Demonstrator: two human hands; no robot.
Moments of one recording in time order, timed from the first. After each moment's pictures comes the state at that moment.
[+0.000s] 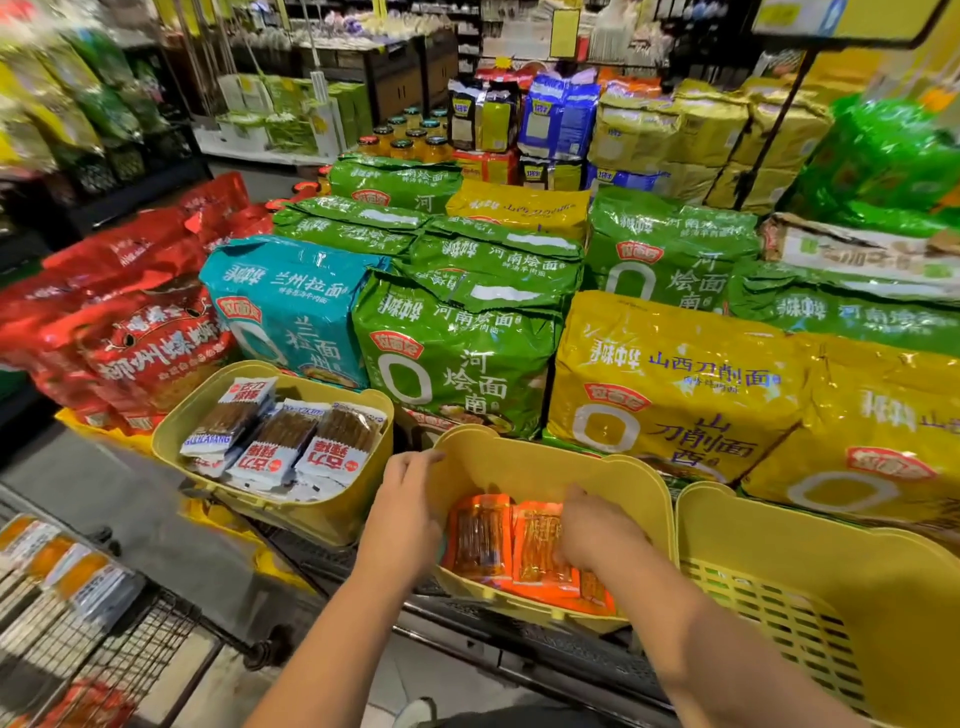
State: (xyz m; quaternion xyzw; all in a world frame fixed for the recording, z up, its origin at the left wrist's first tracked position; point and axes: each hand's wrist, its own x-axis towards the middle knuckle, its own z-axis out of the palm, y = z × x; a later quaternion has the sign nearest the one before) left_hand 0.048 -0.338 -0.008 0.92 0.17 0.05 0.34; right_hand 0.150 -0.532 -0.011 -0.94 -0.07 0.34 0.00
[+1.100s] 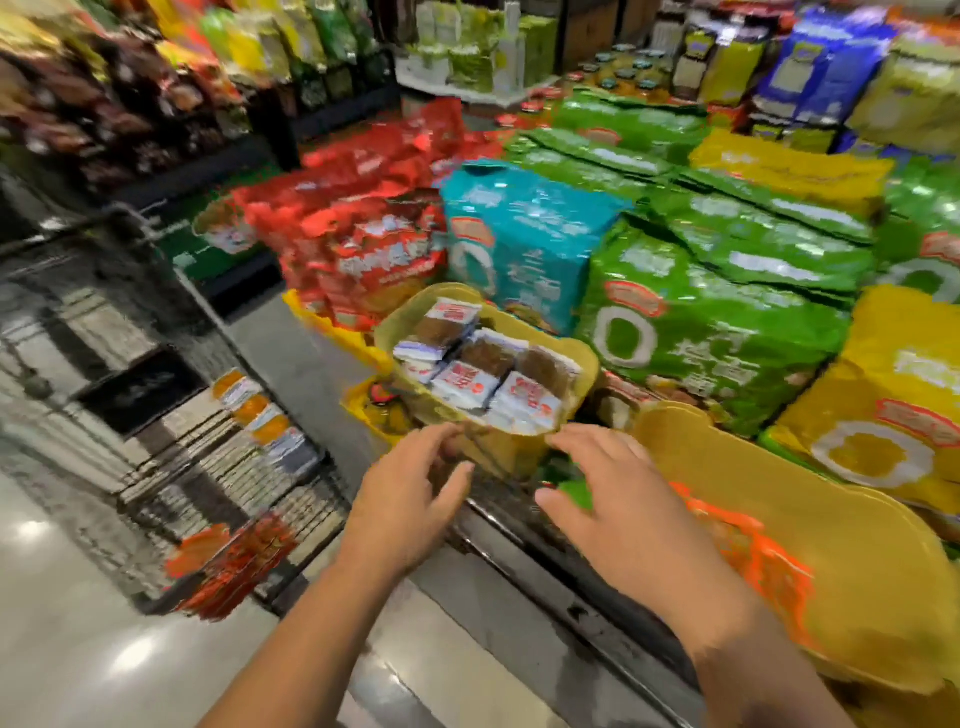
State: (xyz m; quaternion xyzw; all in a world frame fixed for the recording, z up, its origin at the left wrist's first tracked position) left_hand -0.089 -0.218 0.015 0.90 0.25 0.15 0.32; right_hand 0.034 -0.408 0.062 -0.87 -0.43 0.11 0.21
